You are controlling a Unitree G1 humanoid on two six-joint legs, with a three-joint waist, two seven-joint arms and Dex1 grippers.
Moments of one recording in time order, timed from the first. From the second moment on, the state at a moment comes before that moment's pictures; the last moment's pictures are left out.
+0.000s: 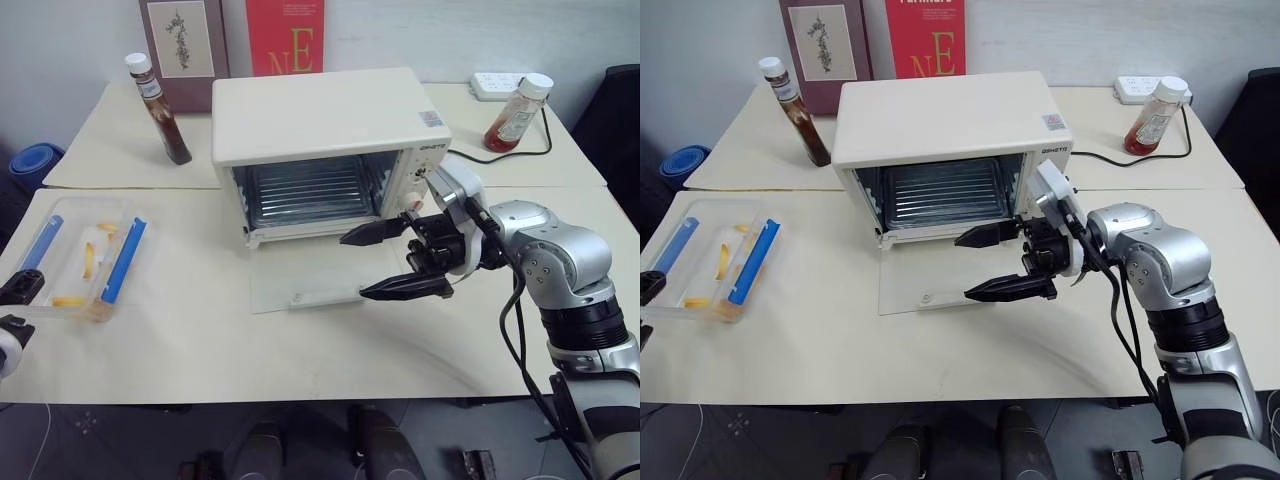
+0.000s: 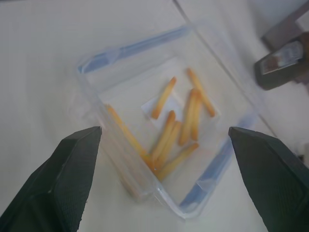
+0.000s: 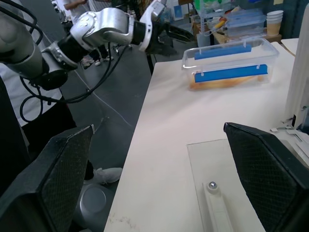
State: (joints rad) left arm 0.23 0.77 0.84 -0.38 -1.89 0.63 0.97; right arm -0.75 -0.66 0.11 -0.09 0.77 0.71 1.37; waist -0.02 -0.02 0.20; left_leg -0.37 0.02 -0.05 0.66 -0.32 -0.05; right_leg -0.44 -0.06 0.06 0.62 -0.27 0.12
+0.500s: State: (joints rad) left arm 0.06 0.82 0.71 -0.22 -1.97 0.58 1.28; right arm -0.65 -0.66 0.03 -0.20 0.78 0.78 1.24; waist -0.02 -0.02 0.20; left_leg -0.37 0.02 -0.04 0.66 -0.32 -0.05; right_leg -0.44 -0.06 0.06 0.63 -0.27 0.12
